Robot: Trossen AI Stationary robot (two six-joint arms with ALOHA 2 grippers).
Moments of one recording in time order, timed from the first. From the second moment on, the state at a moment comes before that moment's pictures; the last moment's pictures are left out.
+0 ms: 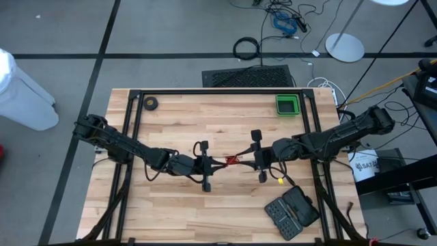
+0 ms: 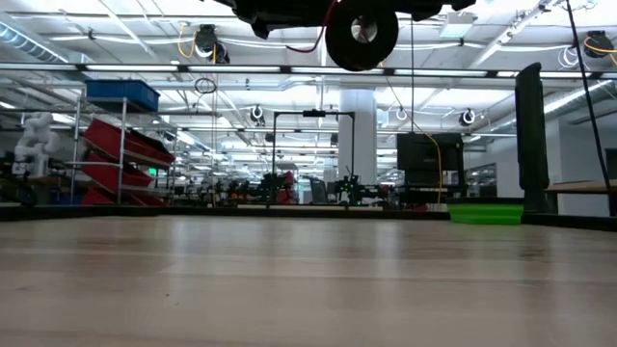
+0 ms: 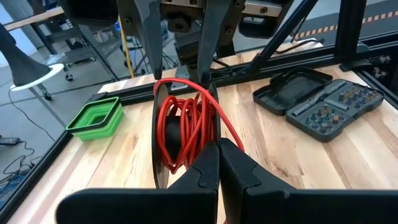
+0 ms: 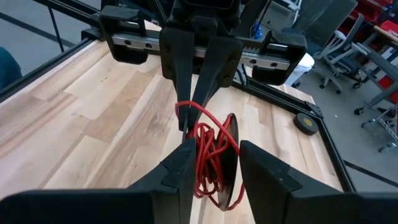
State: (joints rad) left arm -0.32 1.57 0.95 0.35 -0.42 0.14; right arm 0.29 1.20 0.83 0.04 0.26 -0.28
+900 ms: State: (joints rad) left arm -0.32 1.57 0.95 0.35 -0.39 0.15; right arm 0.28 1.20 0.83 0.03 0.28 -0.24
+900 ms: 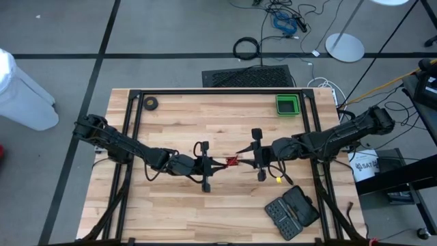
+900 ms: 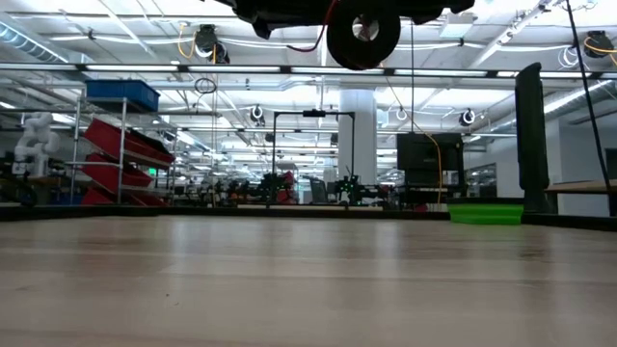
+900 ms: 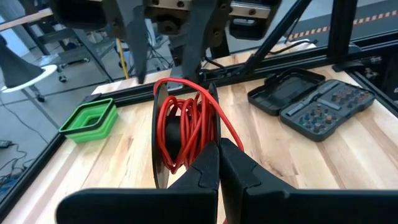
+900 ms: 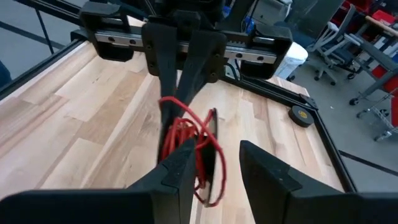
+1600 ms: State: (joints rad) left arm -0.32 1.57 0.94 0.35 -0.39 0.16; right arm 0.25 1.23 0.83 0.03 0.23 -0.22
